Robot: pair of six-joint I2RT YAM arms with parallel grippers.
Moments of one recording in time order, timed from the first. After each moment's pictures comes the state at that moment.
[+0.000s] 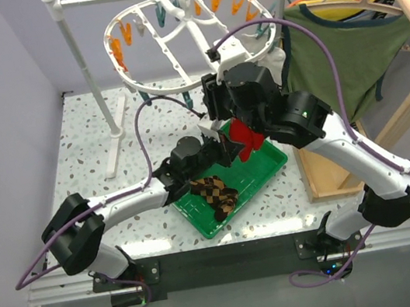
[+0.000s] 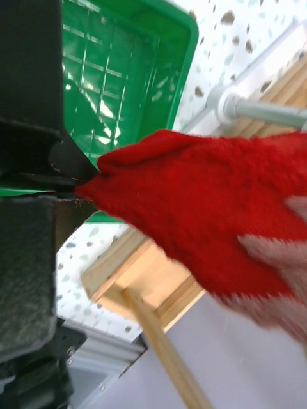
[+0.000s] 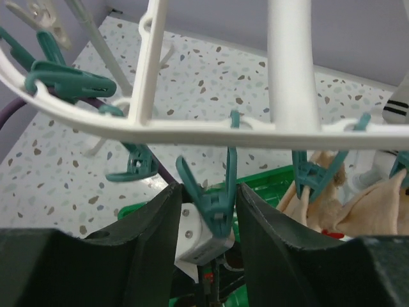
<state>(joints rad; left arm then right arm) -0.91 1.51 0.87 0.51 0.03 -0.44 0.96 1.45 1.87 -0.74 0.53 0.27</state>
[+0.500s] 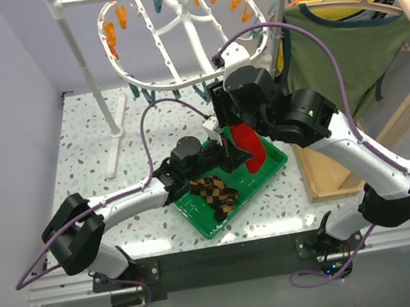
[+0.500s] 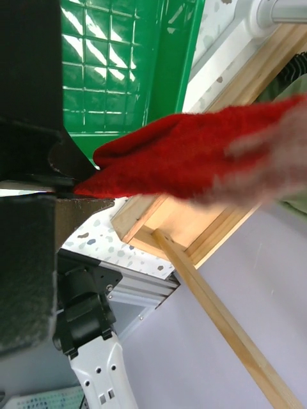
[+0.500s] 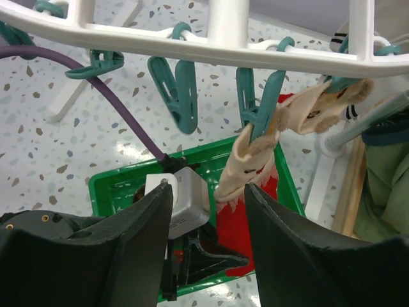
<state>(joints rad) -0.91 1.51 0.87 0.51 0.26 -0.55 0.97 1.45 1.93 -0.98 0.56 0.30</state>
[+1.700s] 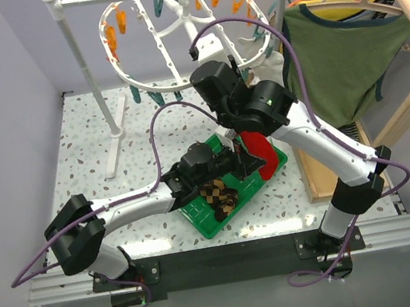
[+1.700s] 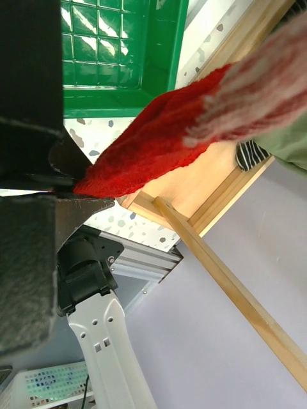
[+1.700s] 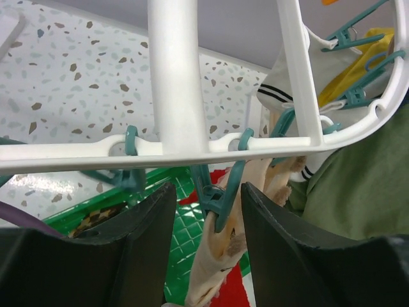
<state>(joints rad) -1.02 1.52 0.91 0.51 0.21 -0.60 0.97 1.68 2.12 -1.00 0.88 0.16</state>
